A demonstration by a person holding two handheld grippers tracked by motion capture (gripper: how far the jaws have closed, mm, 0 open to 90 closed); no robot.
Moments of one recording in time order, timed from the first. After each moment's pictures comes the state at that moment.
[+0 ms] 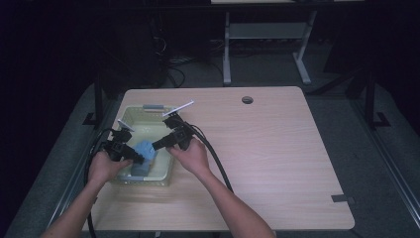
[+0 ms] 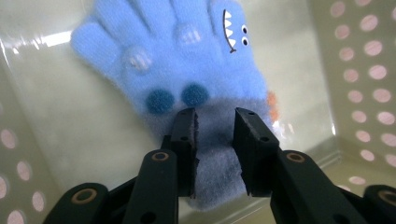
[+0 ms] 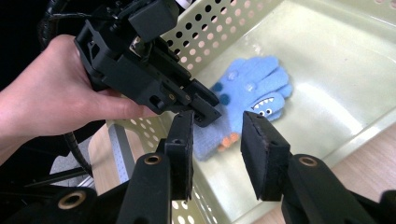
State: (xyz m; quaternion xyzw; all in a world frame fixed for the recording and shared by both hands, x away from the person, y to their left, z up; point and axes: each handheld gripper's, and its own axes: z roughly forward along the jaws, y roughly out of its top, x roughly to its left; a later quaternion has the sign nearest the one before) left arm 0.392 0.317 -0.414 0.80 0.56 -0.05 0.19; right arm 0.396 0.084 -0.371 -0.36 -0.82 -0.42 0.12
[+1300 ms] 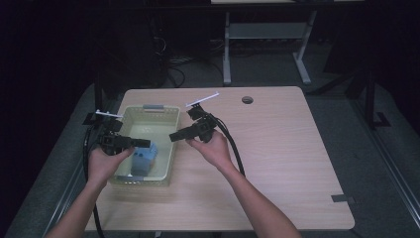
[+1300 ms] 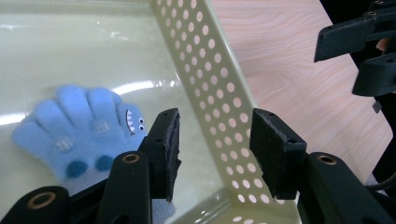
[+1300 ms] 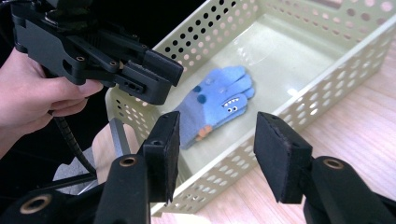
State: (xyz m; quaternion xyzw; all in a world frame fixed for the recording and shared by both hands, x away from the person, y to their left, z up) left arm 0.371 0.314 -0.363 0.75 0.53 -0.04 0.40; right arm 0.406 0.021 -0.353 -0.37 -0.81 -0.45 0.11
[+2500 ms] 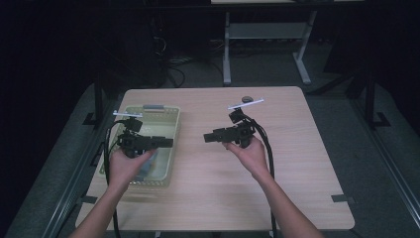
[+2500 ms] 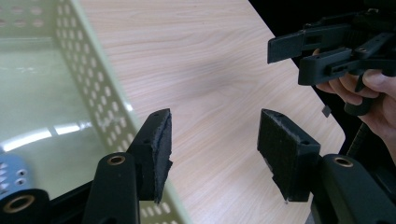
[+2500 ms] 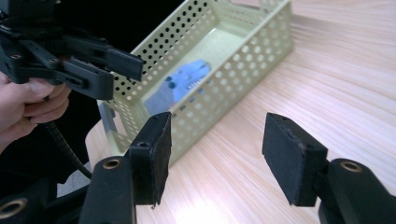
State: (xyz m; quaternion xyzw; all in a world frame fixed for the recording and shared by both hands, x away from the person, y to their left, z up) left arm 0.349 0.244 -0.345 0.75 0.48 -0.05 0.46; right arm 0.386 -0.083 -0.359 -0.40 -0.78 -0.48 0.08
